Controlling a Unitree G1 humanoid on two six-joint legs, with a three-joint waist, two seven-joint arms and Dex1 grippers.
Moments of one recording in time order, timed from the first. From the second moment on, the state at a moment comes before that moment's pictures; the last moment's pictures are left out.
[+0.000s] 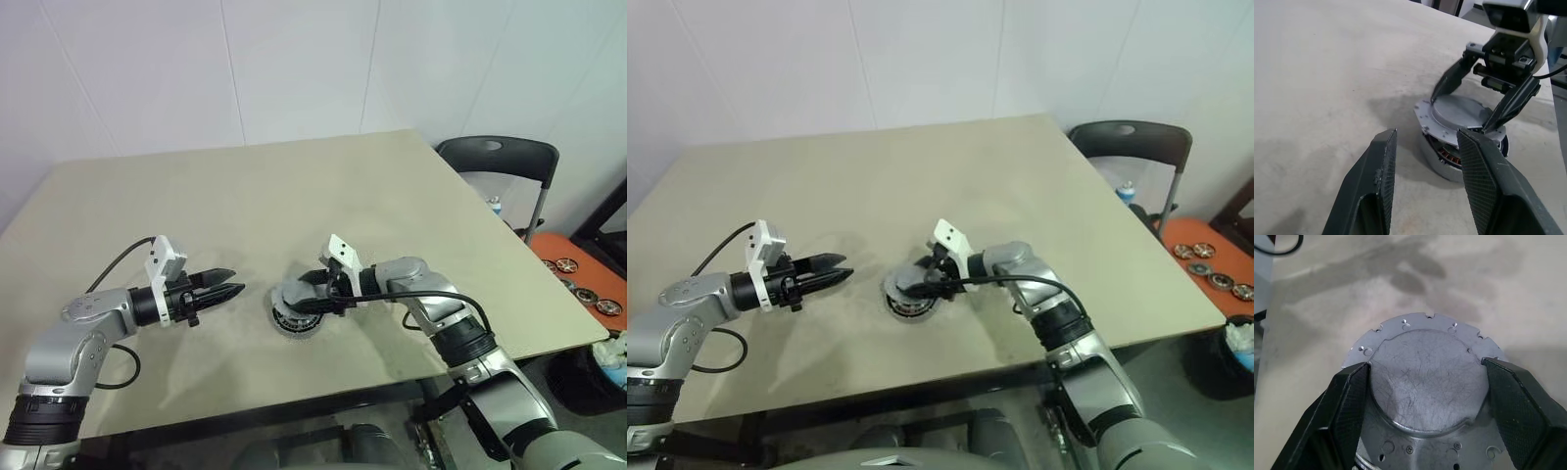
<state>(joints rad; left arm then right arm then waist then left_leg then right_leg) -0.12 0.71 0.15 -0.14 -0.60 0.56 -1.00 -0.62 -0.30 0.34 0.22 0.22 0.58 1.05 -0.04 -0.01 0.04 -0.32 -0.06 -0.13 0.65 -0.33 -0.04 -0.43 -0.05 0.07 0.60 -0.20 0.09</state>
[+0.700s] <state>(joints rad) -0.11 0.71 0.15 -0.15 -0.60 0.56 -0.99 -0.61 -0.43 0.40 0.24 0.17 0.44 1.24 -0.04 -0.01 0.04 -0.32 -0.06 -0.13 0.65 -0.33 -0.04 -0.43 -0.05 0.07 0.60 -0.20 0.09</state>
